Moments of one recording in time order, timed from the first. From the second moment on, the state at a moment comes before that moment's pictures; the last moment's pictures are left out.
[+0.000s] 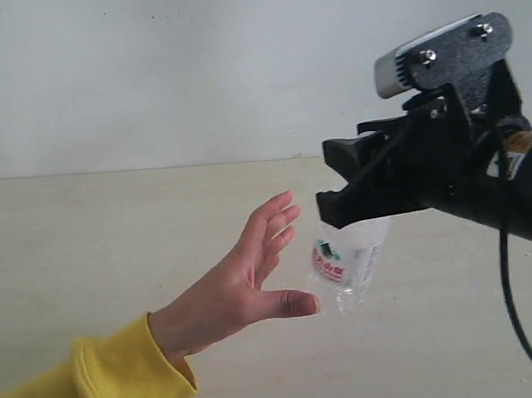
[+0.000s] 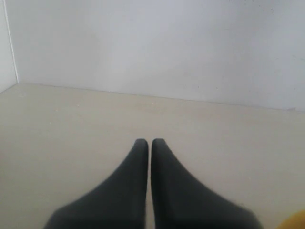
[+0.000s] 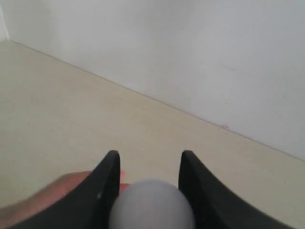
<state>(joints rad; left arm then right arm) 0.07 0.00 0.00 0.09 0.18 -0.16 0.63 1.26 -0.64 0.23 -0.30 -0.26</state>
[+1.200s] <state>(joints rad) 0.07 0.00 0.00 0.09 0.18 -0.16 0.47 0.95 -0.74 0.48 -0.12 -0.54</state>
